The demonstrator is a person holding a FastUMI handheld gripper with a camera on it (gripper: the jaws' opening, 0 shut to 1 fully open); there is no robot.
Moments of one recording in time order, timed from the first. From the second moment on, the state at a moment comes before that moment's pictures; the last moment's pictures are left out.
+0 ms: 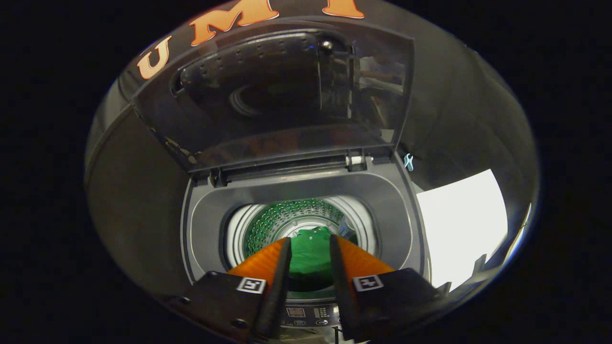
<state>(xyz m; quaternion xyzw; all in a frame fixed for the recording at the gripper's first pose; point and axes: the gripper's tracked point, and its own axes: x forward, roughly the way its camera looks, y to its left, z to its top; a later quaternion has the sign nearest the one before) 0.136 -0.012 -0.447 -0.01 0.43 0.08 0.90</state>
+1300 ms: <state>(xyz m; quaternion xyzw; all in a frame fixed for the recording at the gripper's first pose) 0.228 0.068 -0.239 -0.05 0.23 0.07 0.97</state>
